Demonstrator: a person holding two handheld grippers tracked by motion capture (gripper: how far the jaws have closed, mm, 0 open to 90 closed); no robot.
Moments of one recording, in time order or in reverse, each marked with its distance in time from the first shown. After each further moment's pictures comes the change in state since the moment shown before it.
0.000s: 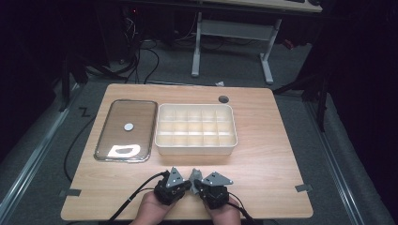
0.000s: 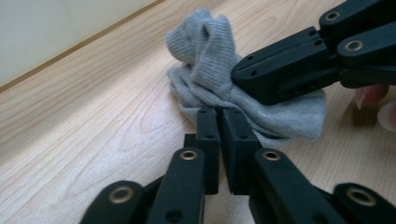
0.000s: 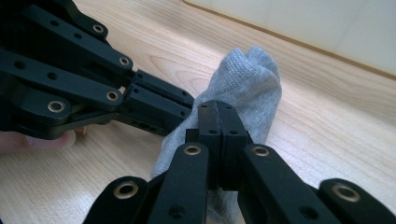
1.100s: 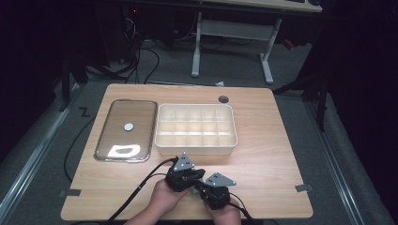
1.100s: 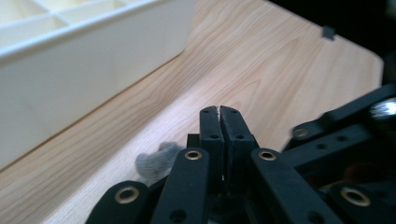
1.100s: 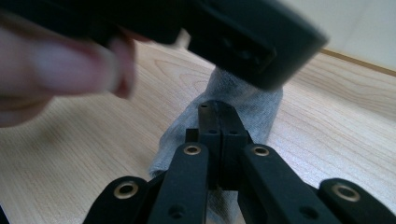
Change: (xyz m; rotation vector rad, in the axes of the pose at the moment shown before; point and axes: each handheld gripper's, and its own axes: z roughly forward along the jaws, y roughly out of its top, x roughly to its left) left arm 0.002 0.050 0.012 -0.085 -0.097 -0.061; right arm -0.005 -0.007 0.001 -0.042 0.040 0.008
